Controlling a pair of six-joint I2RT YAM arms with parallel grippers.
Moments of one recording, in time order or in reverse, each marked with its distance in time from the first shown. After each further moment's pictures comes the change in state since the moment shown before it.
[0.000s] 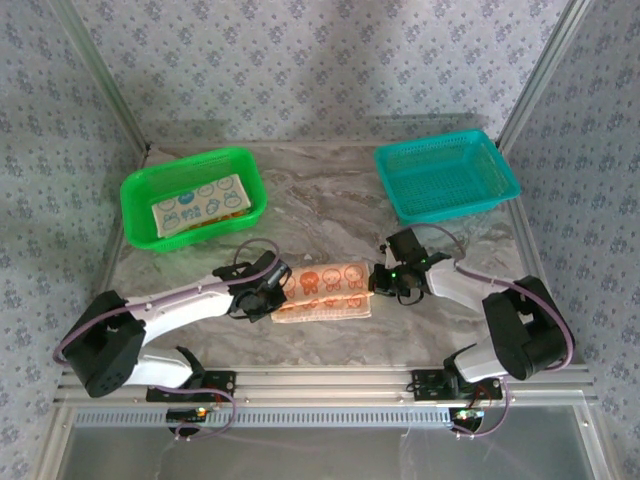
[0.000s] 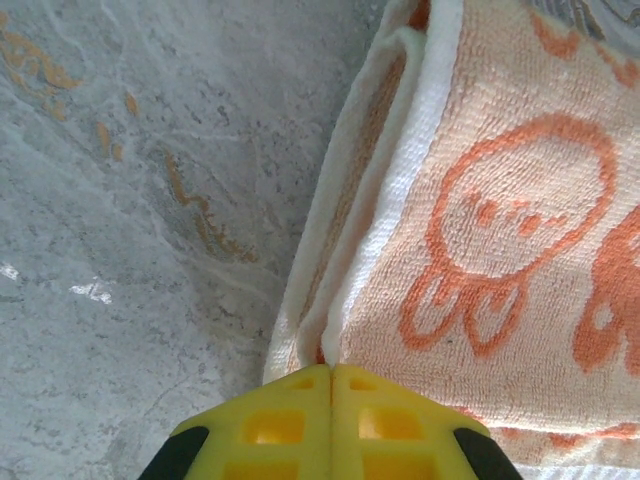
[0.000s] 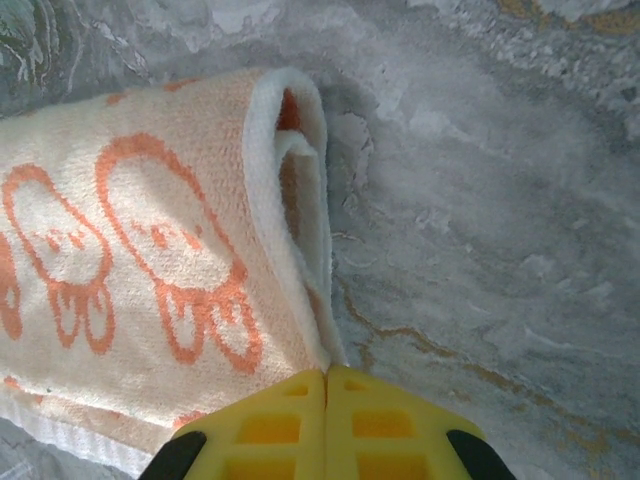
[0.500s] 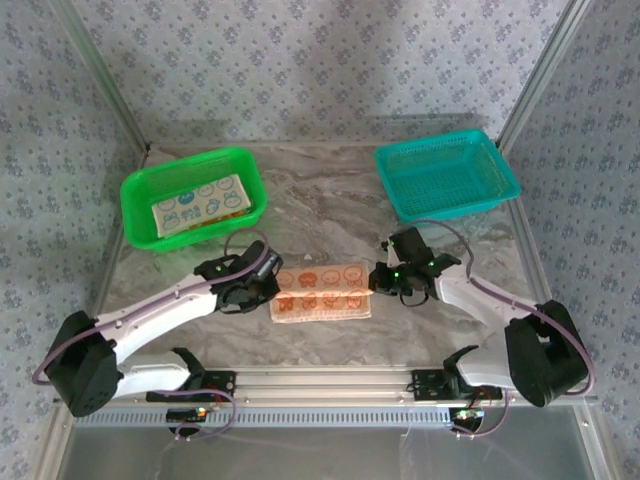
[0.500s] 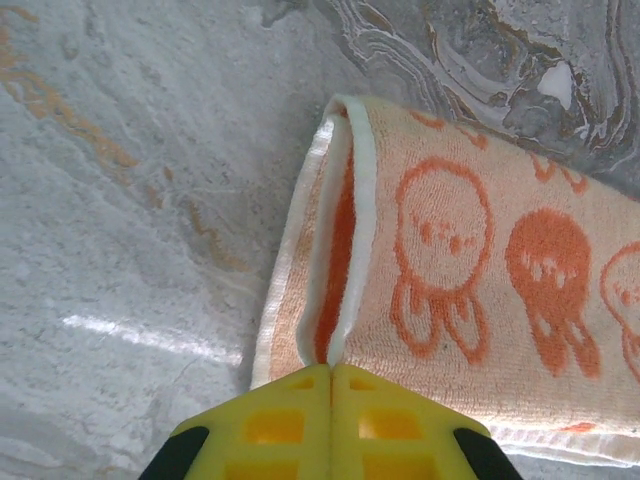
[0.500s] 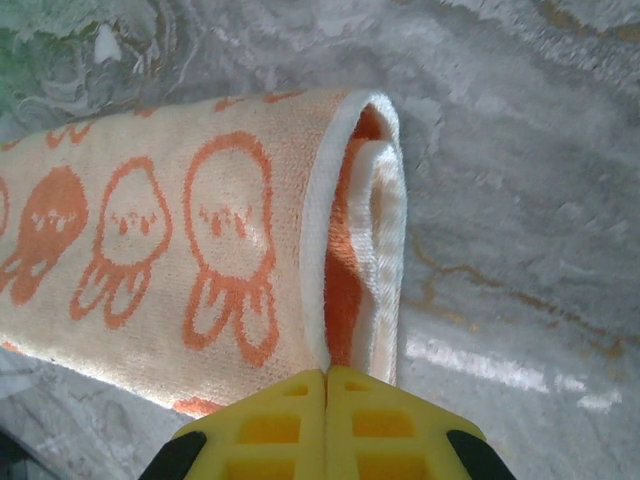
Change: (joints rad) left arm 0.028 -0.140 0.082 -0.151 -0.042 0.059; right arm 0.038 -0.154 0.021 -0.109 0.002 0.024
